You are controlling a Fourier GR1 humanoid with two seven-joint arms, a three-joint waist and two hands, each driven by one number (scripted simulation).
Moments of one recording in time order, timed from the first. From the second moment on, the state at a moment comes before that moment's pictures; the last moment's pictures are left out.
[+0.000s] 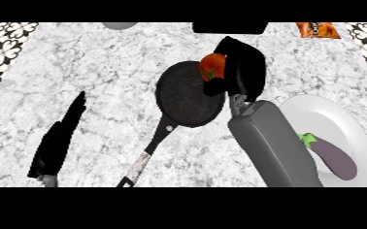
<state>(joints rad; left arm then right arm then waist) 0.06 0.21 -0.01 -1.61 -0.18 0.00 0.14 -0.66 -0.03 0.30 -1.38 1.04 -0.14 0.86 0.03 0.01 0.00</state>
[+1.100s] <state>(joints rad) 0.00 0.19 -0.05 -1.60 -0.20 -0.02 0.14 -0.91 0.00 0.17 -0.63 0.37 -0.51 0.48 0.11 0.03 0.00</state>
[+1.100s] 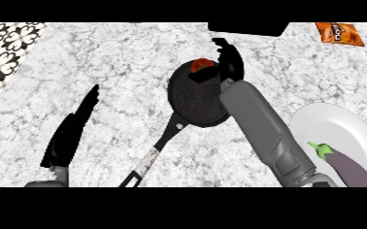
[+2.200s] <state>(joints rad) 0.07 0.21 0.03 -1.61 -0.18 -0.02 0.15 -0.63 -0.08 0.00 -0.87 0.11 -0.89 0.02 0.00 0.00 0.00</state>
